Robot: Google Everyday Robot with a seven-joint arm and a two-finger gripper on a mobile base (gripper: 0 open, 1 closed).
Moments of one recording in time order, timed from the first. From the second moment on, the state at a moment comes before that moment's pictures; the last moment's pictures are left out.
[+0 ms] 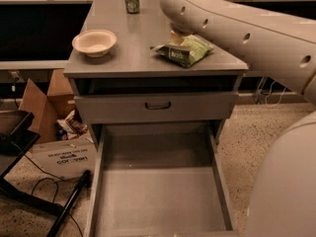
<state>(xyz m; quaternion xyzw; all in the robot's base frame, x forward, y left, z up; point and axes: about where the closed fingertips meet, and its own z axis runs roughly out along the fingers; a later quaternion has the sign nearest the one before) 0.785 -0.091 0.910 -0.44 0.79 -0.24 0.35</state>
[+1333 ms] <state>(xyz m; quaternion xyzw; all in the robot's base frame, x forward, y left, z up) 0.790 -0.100 0.989 -0.45 0.77 -0.22 0.40</state>
